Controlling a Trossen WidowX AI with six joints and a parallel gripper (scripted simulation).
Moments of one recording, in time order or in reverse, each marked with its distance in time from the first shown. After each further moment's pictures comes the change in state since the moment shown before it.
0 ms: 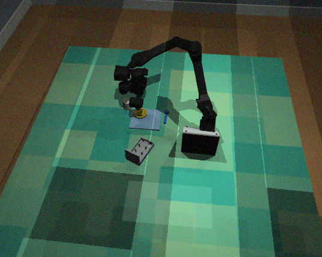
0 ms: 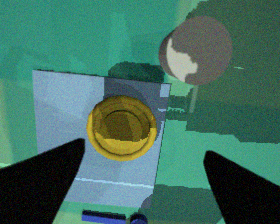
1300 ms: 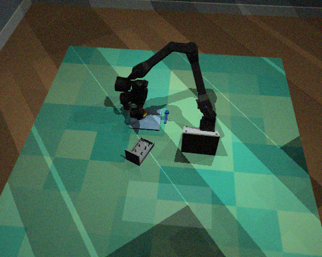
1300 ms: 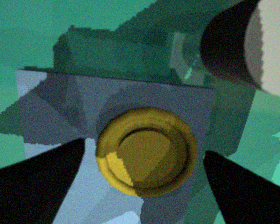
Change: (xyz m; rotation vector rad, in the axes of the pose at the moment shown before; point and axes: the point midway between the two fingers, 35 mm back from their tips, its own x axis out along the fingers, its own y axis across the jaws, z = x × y) arm 0.052 0.021 -0.007 0.005 0.027 0.006
